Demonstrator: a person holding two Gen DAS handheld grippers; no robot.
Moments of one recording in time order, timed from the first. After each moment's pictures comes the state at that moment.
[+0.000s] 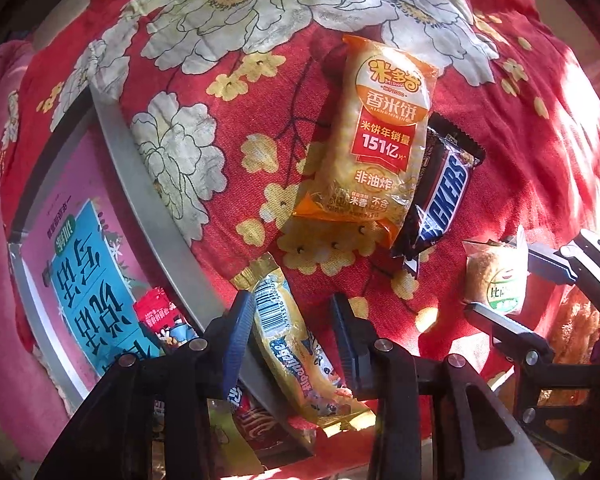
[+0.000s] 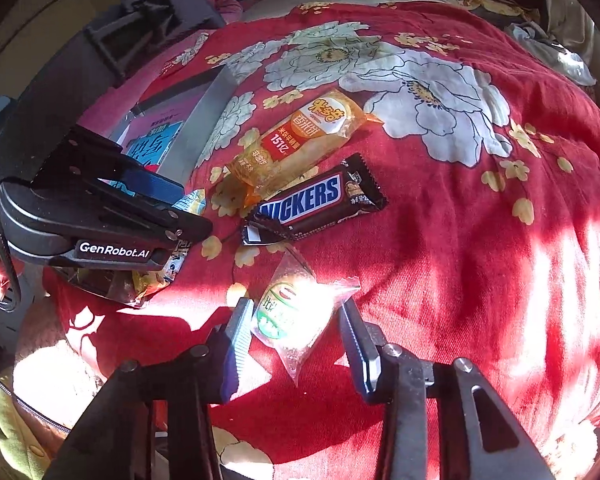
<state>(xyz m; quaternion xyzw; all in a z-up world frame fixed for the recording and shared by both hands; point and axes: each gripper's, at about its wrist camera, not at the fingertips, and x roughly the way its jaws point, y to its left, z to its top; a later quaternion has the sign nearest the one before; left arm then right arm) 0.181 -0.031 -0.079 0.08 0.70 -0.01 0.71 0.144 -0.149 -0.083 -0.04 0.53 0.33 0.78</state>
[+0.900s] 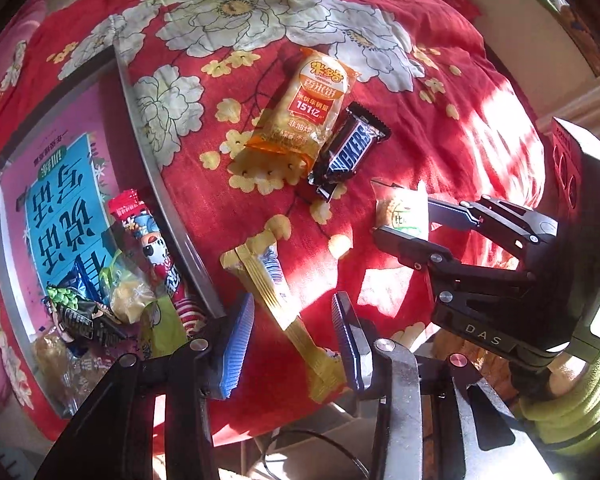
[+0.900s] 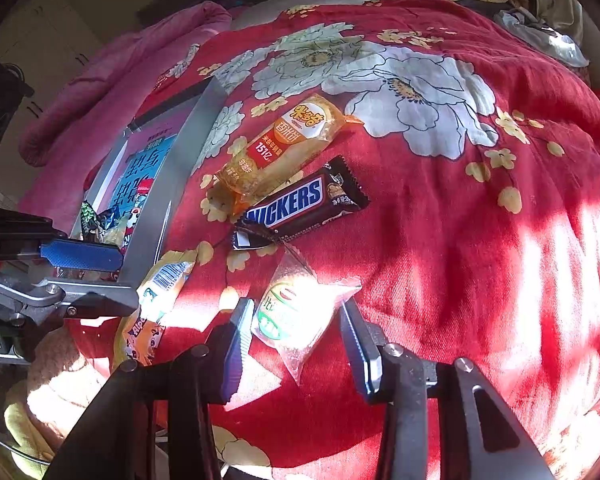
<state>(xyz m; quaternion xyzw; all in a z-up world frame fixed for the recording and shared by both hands) 0.119 -0.045 -0.039 -0.03 0.67 -0.04 0.74 0.148 -0.157 -0.085 -0.01 0.53 0.33 0.78</state>
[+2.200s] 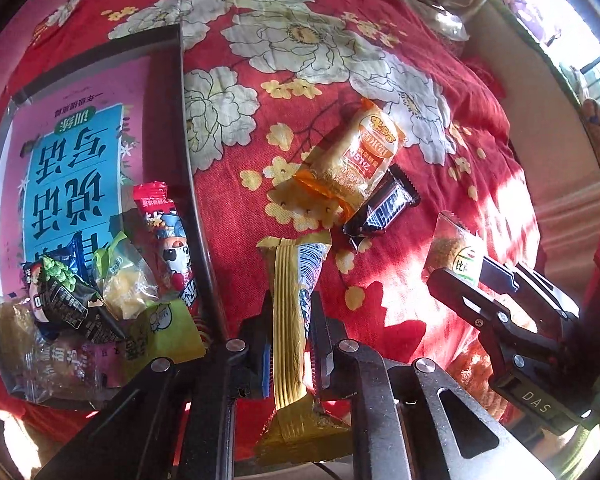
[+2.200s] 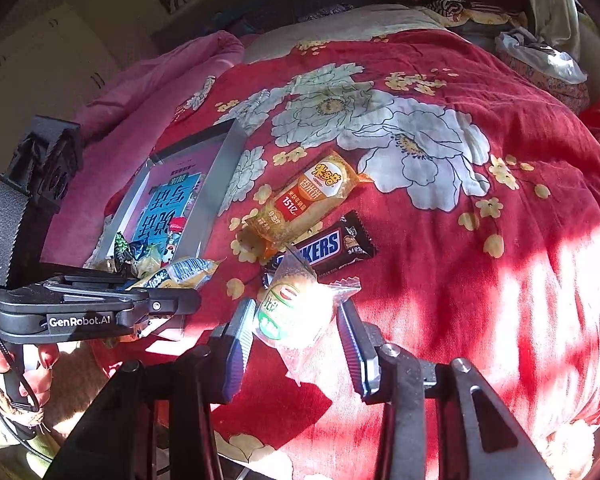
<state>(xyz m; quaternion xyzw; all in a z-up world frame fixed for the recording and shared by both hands) 0.094 0.023 -0.028 -0.16 0.61 0.01 0.78 0.145 -0.163 -0.043 0.01 0.49 0.35 0.80</state>
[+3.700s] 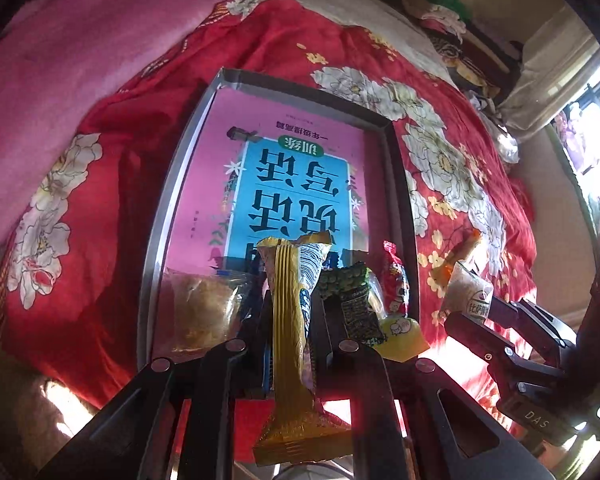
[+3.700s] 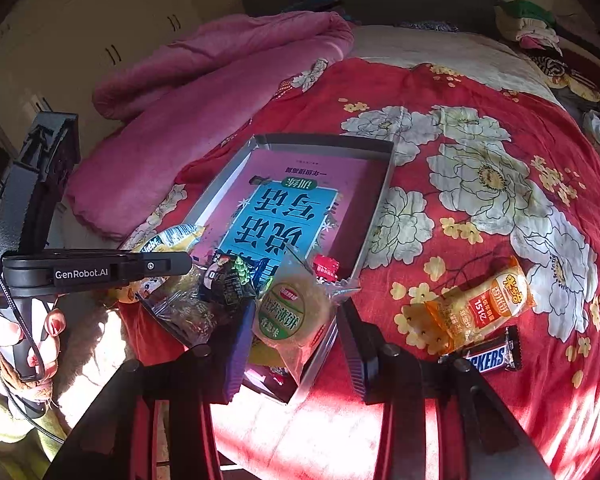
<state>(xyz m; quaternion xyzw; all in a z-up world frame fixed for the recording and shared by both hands) 0.007 0.175 -0.006 -0.28 0.51 0.14 0.80 0.111 -0.004 0.000 -0.11 0.46 0.46 0.75</state>
